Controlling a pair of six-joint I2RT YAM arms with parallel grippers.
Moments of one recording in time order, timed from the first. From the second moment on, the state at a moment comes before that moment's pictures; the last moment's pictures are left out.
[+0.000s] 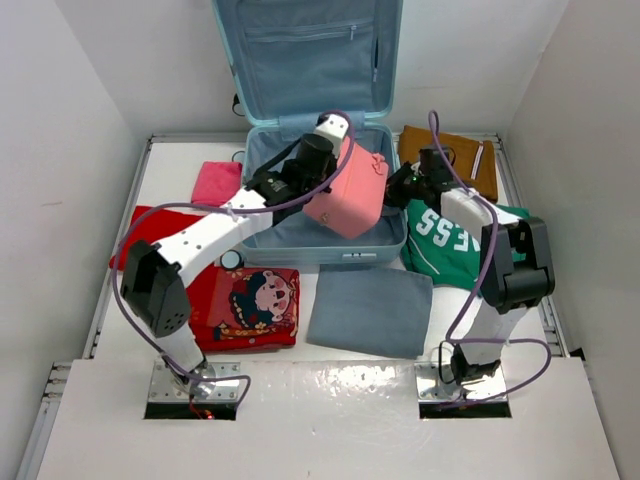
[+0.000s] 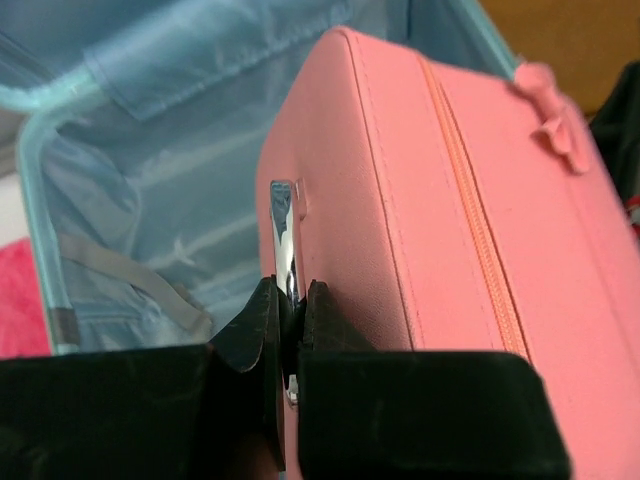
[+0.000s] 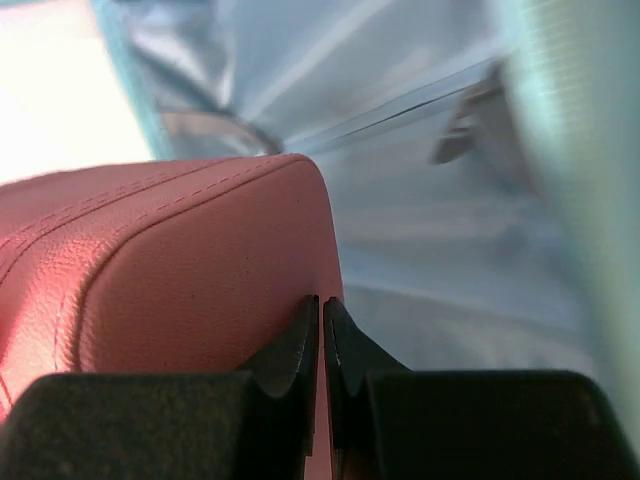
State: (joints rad) left arm -0.73 1.69 1.58 -0.30 -0.37 -0.07; right arm 0.17 1.79 1.17 -0.06 -0.52 1.06
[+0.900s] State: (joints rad) left arm -0.48 2.23 1.81 -0.01 0.01 -0.34; right arm 0.13 2.10 1.71 -0.30 -0.18 0.60
